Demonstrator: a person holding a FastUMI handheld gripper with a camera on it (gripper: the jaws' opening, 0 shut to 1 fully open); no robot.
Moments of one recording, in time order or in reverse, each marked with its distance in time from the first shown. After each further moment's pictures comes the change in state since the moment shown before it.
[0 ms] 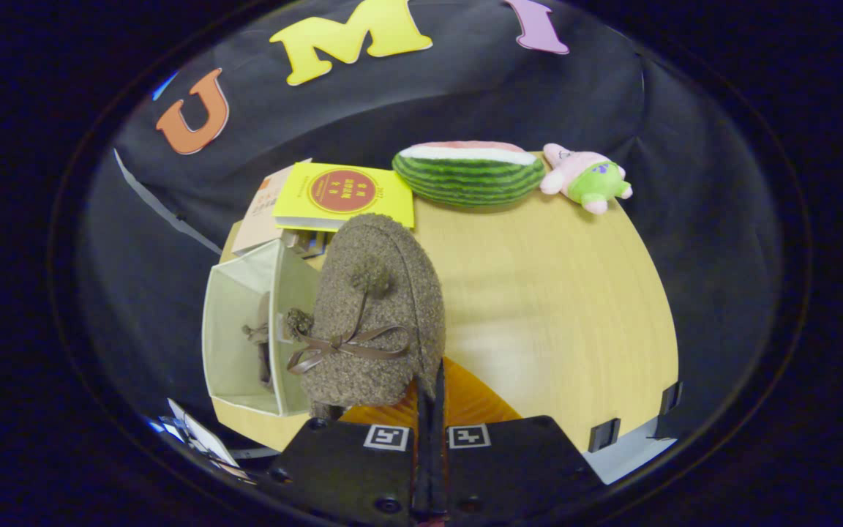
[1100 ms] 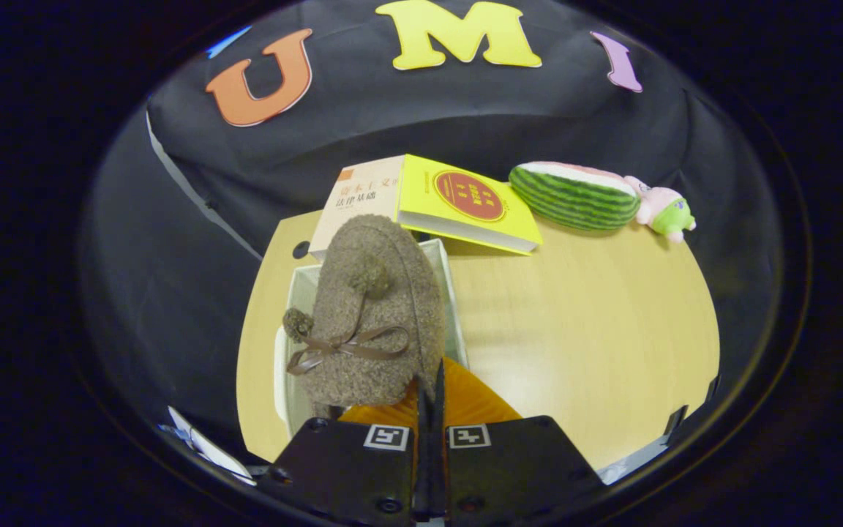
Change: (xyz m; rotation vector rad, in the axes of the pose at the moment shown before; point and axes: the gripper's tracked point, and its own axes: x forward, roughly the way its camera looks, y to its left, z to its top) arm 0.073 0.204 -0.008 -0.064 -0.084 0.003
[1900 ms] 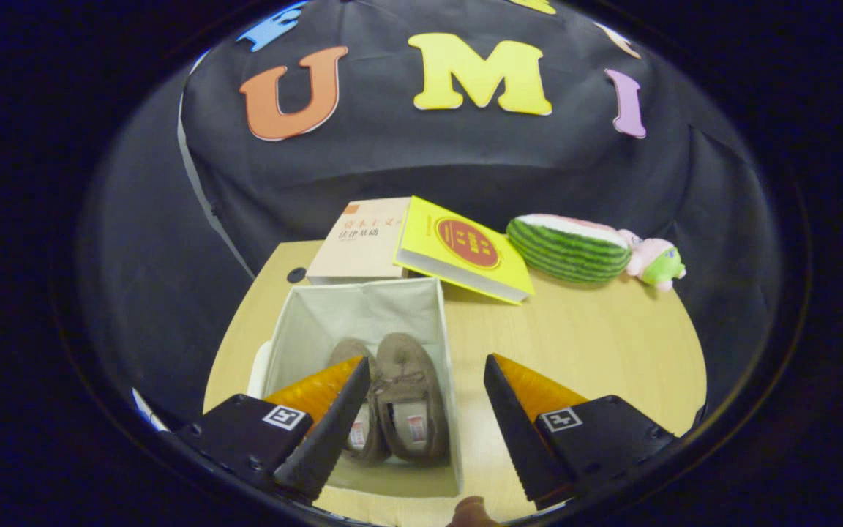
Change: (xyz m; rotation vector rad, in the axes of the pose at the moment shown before) arm -0.022 -0.019 0.029 -0.108 -0.297 -0.051
